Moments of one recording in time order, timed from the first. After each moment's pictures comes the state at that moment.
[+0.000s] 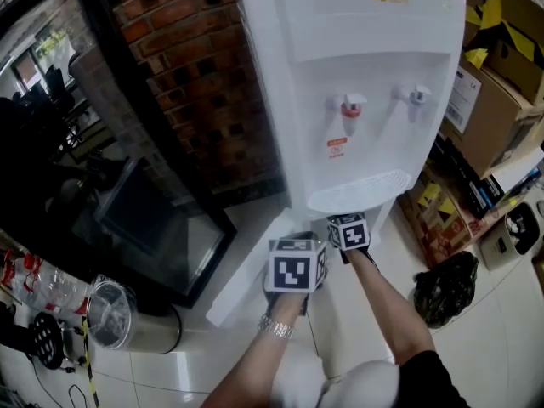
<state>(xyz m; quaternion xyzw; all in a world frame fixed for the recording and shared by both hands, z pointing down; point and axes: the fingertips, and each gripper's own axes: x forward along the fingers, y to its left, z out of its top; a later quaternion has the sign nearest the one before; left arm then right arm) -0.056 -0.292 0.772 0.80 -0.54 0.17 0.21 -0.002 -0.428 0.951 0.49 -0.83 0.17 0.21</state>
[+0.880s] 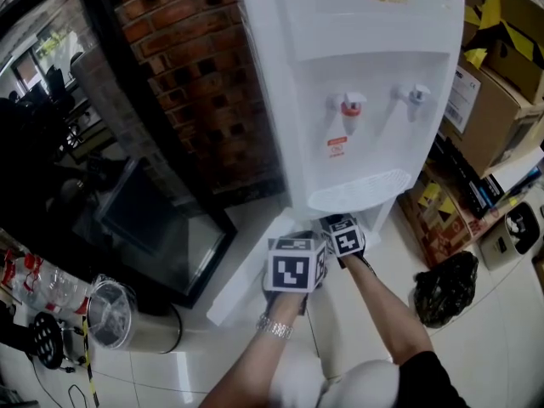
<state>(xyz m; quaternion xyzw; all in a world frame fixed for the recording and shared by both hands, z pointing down) -0.056 -0.290 0.767 0.80 -0.53 0.17 0.21 -0.023 -0.416 0.964 0.47 -0.84 0.14 0.23</state>
